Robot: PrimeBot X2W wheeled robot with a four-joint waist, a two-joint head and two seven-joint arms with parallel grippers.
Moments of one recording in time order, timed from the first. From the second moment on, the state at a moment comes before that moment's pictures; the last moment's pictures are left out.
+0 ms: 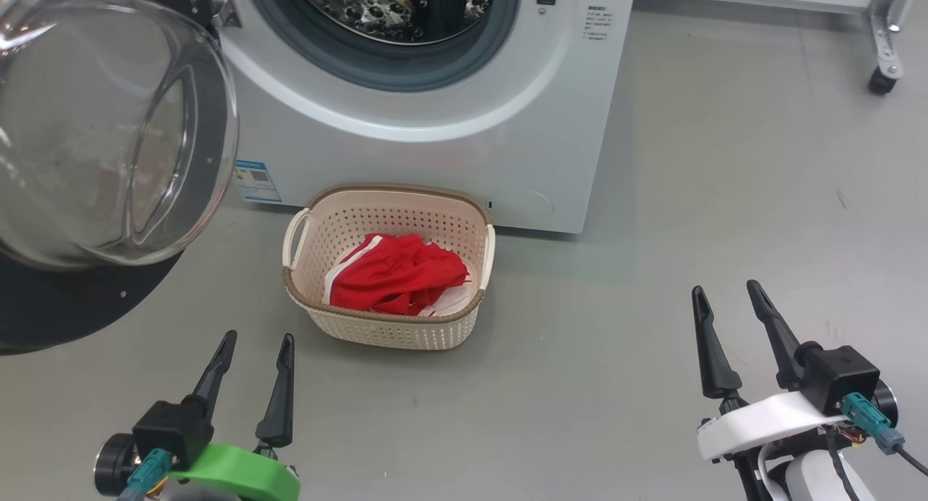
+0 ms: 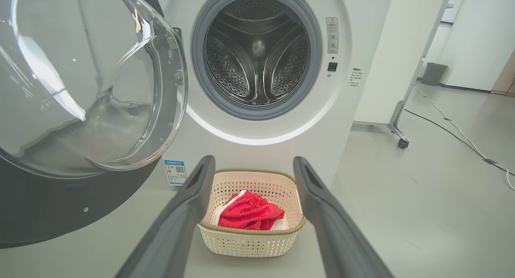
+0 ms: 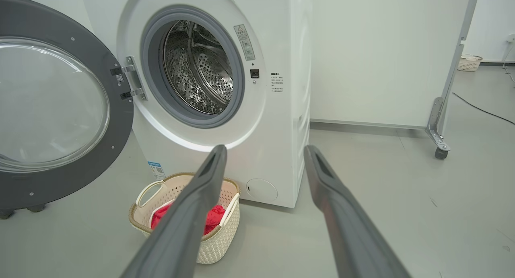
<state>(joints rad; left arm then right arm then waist) -0.03 0.04 -0.13 0.22 -0.28 -0.11 -0.25 -0.01 -0.09 0.14 0.15 0.30 0.12 -0.25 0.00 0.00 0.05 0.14</state>
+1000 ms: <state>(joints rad) 0.01 0.04 -0.04 0.11 -0.32 -0.03 -0.25 -0.12 -0.12 0.38 0.19 0.31 0.12 -0.25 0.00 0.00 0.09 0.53</state>
